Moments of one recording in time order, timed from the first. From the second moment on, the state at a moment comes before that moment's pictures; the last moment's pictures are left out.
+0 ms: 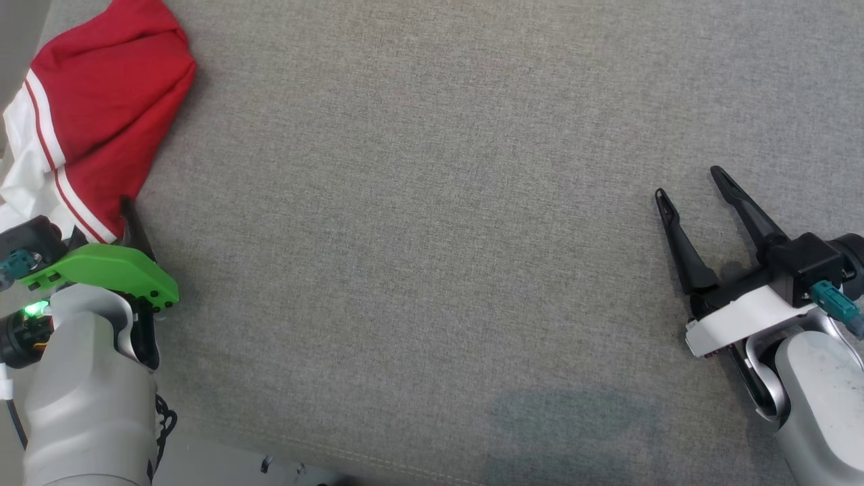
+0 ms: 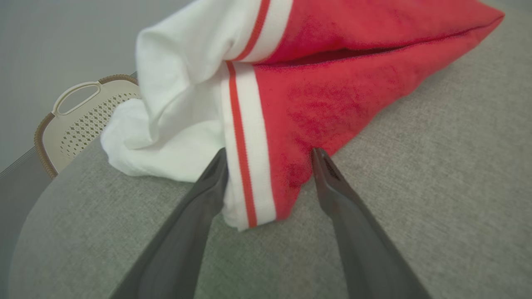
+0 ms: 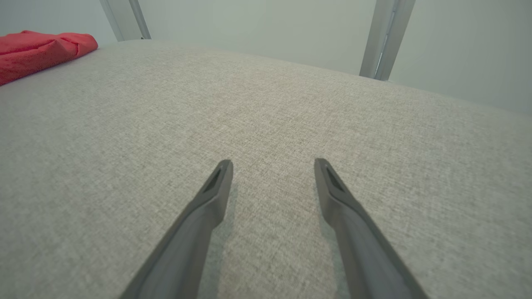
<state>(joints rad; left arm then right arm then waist) -0.76 0.16 0.21 1.11 -0.25 -0.08 -0.26 -0.30 -0.35 0.19 0.19 0.18 0.13 -0.26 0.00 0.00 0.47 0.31</state>
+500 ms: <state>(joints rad) -0.74 0.10 0.16 0.82 -0.18 -0.12 -0.26 -0.28 -0.28 0.17 0.24 0.18 0.13 -0.26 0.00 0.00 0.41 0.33</state>
